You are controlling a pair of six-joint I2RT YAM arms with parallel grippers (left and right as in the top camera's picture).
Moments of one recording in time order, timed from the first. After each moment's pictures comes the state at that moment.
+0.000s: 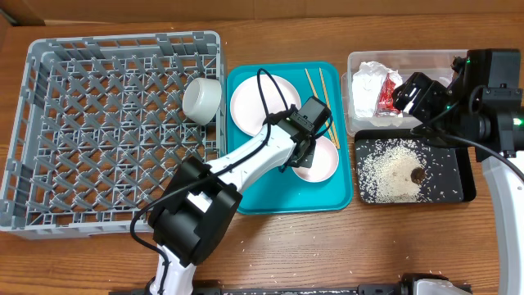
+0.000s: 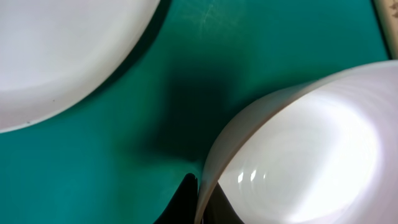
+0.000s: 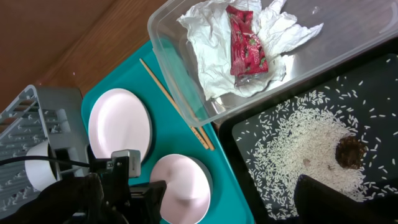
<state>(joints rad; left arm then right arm) -0.71 2.05 1.46 -0.75 -0.08 -0.48 -0.04 1.36 1.47 -1.09 -0.20 0.54</state>
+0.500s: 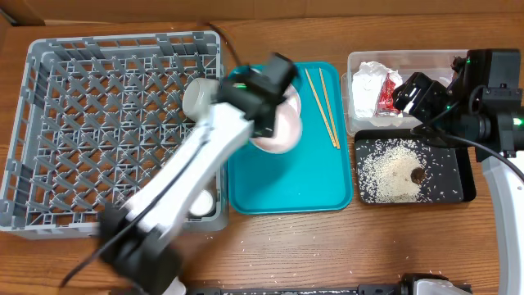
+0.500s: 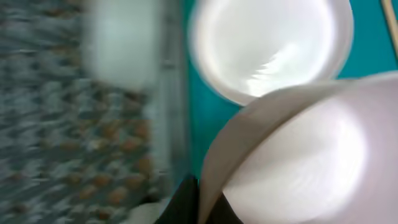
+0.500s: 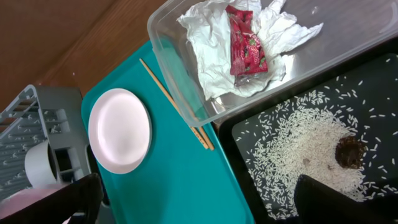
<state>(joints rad) -0.55 1.75 1.71 -1.25 -0.34 -0.48 -0.05 1.36 1.47 -1.09 -0.20 0.54</state>
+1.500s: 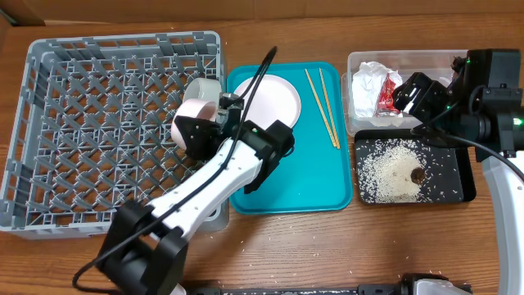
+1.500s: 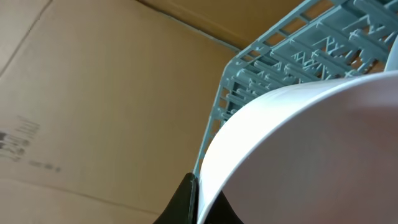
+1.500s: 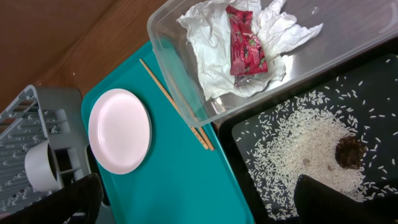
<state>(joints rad) -0.66 1.75 1.28 -1.37 -1.50 -0.75 -0.05 1.36 1.47 -1.09 -0.20 0.54</state>
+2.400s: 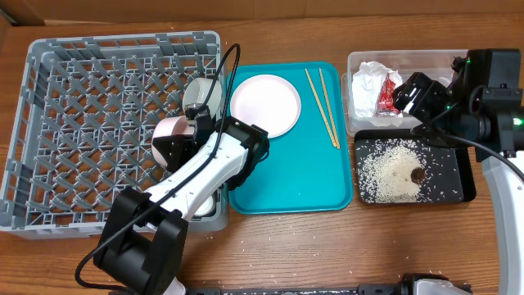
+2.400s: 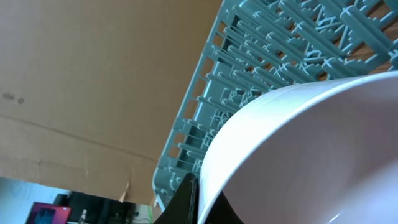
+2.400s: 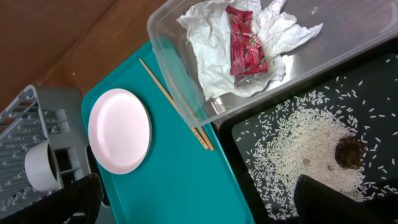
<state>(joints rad) -0.56 1.77 1.22 -1.52 -1.33 -1.08 -0.05 1.36 1.47 -1.09 -0.20 0.54</state>
